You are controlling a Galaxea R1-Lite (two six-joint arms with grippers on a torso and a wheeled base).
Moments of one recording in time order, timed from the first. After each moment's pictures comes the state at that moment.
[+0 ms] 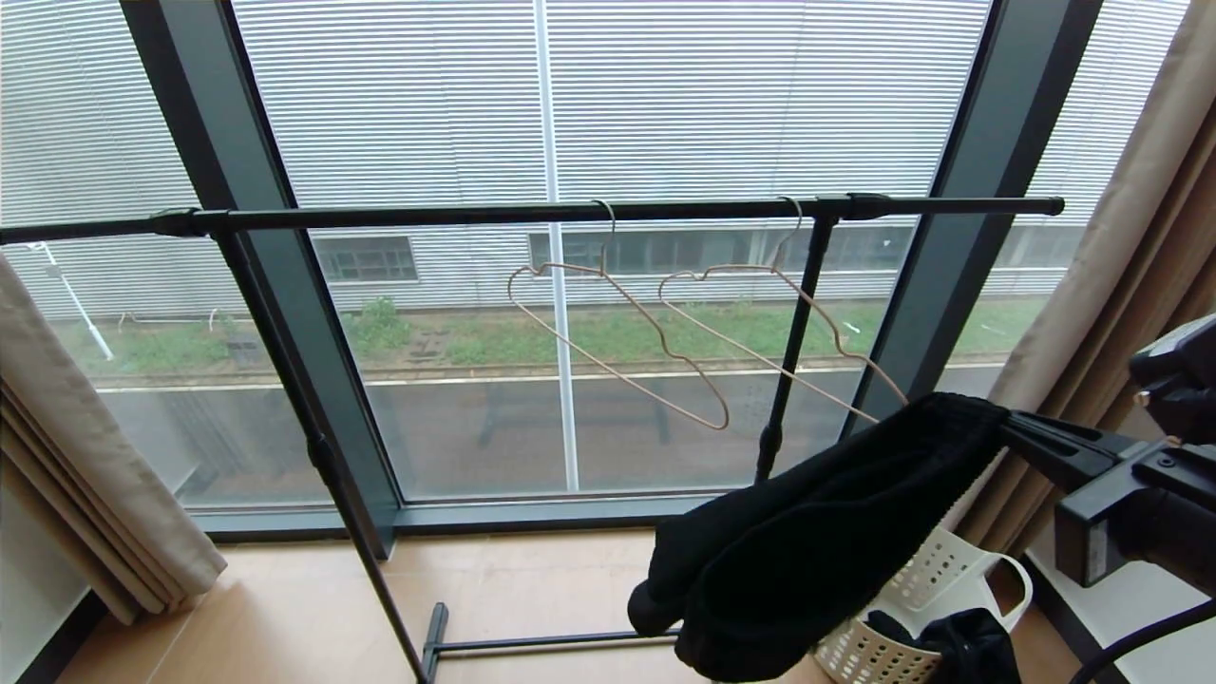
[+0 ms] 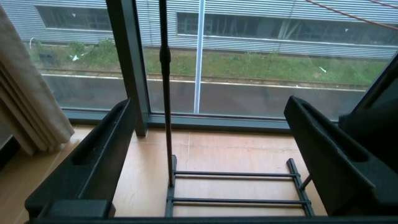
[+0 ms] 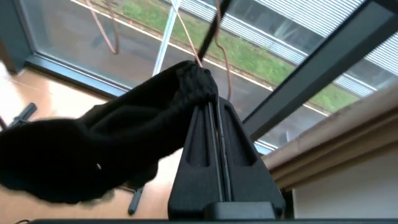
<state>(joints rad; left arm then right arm) 0.00 0.00 -0.02 0.05 0.08 -0.03 0.59 1.15 -0.51 -0.38 -0.43 -0.24</state>
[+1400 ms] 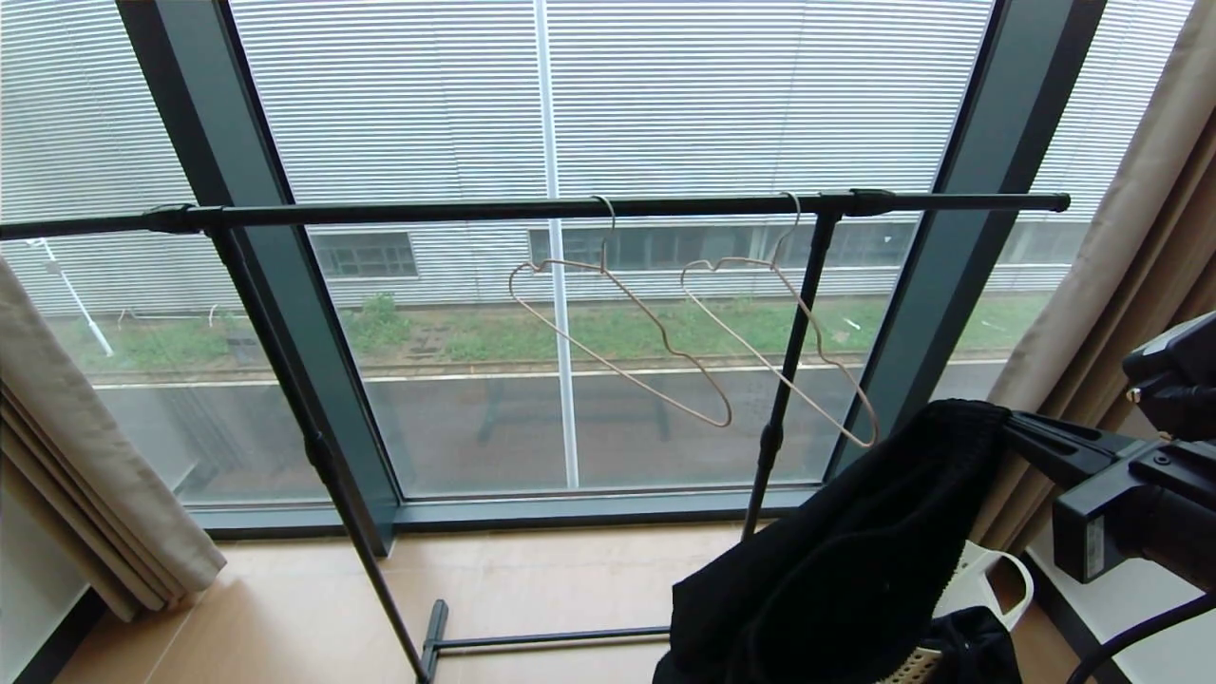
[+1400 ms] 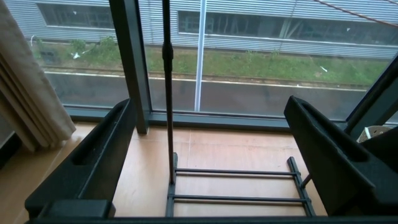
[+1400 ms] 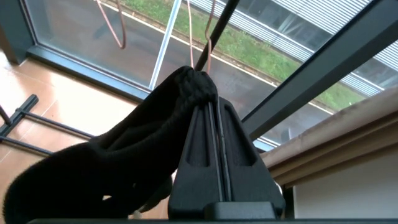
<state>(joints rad) -0.01 0.00 -0.02 0.05 0.08 -0.03 0.59 1.15 -0.51 -0.38 -0.43 -0.24</state>
